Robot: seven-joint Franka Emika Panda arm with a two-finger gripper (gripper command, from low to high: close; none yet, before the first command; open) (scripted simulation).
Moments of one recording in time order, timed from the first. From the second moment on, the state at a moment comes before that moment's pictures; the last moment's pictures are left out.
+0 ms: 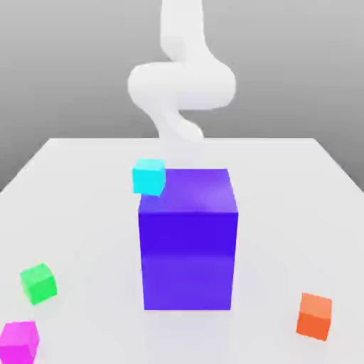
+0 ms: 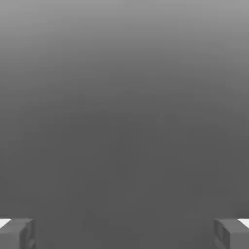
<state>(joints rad) -0.06 -0.71 0.02 -2.30 -0.02 2.32 0.88</state>
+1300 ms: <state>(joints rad) -0.49 0.54 -0.02 -2.21 0.03 2.75 1.69</state>
